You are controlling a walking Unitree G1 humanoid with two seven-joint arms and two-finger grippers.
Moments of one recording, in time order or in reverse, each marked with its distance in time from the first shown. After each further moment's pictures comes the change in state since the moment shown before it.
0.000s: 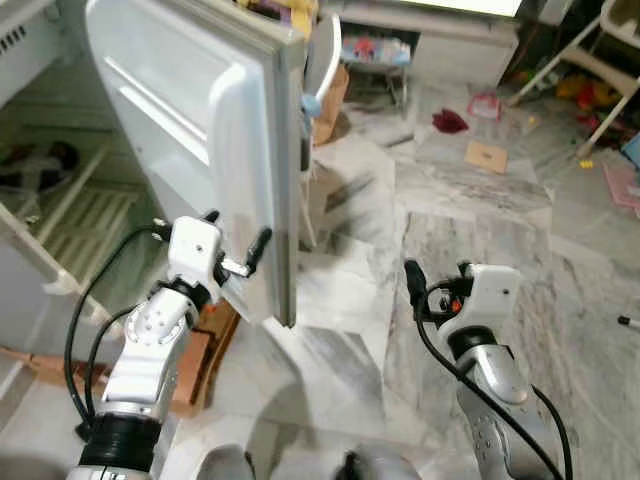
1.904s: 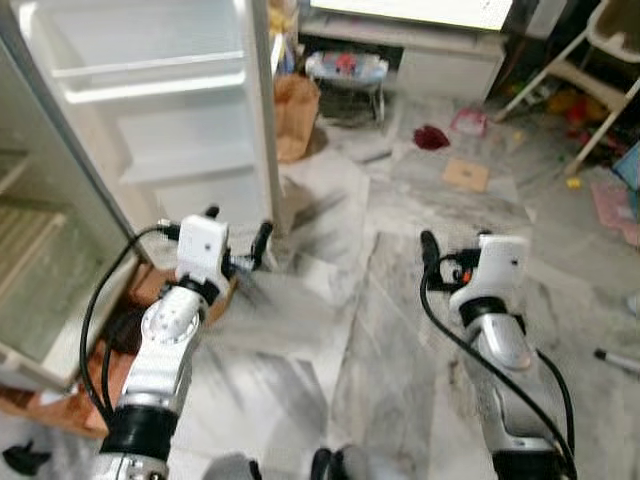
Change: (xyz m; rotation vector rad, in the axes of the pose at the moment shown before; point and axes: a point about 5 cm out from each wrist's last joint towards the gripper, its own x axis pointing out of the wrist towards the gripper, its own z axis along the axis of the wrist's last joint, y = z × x) left arm 0.007 0.010 0.000 0.052 -0.031 0.098; right arm 0.034 0.005 0.018 -0.113 -0.112 -0.042
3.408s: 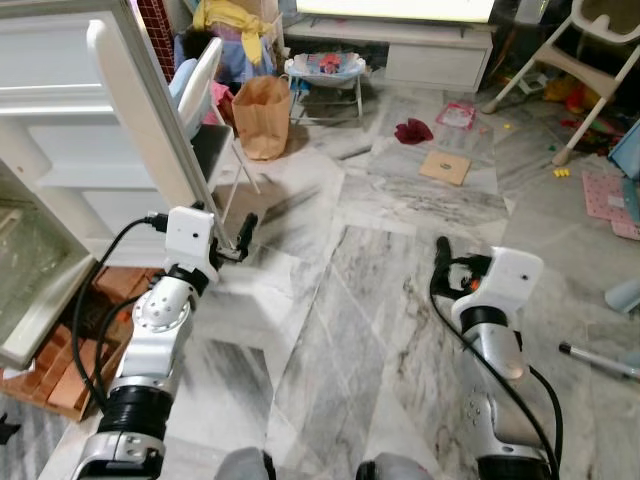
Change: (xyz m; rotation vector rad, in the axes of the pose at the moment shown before) left arm 0.016 -0.009 -0.007 -0.029 0.027 -0.039; right arm -0.013 -0.017 -0.011 0.046 0.014 -0.130
